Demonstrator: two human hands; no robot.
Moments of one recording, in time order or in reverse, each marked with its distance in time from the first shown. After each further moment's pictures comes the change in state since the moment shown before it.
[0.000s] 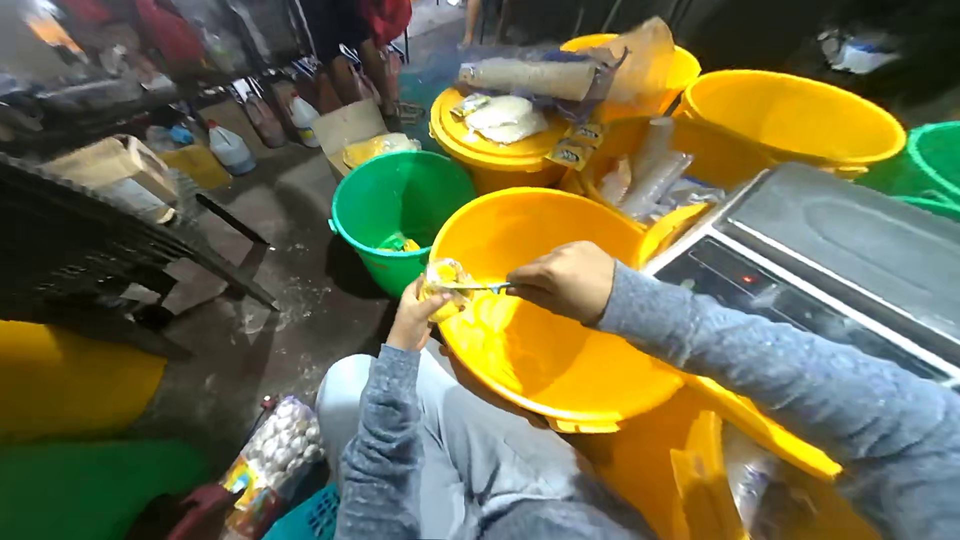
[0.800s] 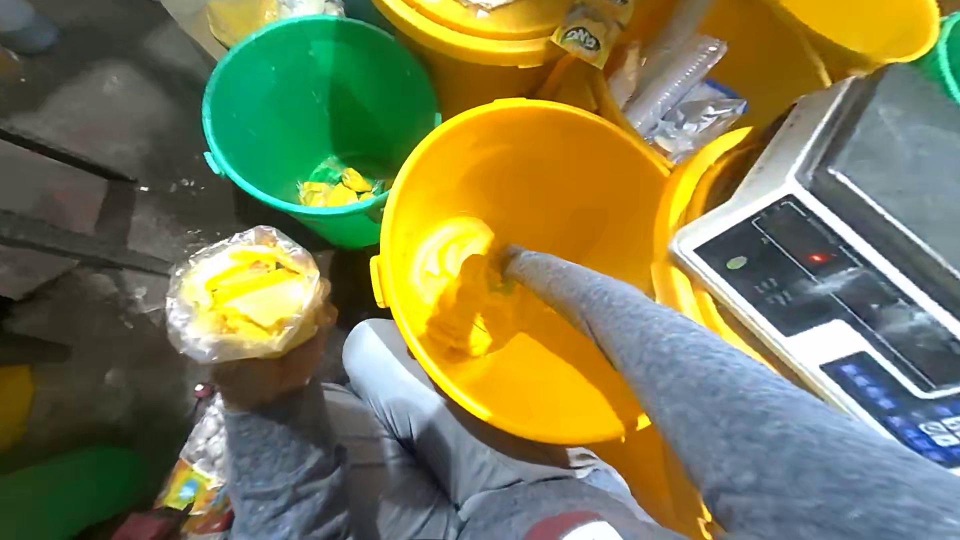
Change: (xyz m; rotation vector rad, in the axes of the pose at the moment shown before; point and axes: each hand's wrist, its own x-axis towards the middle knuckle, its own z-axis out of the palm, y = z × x) left_hand 0.018 0.013 -0.097 -0.517 -0.033 0.127; right_hand -0.040 0.171 0.287 0.231 -1.034 1.036
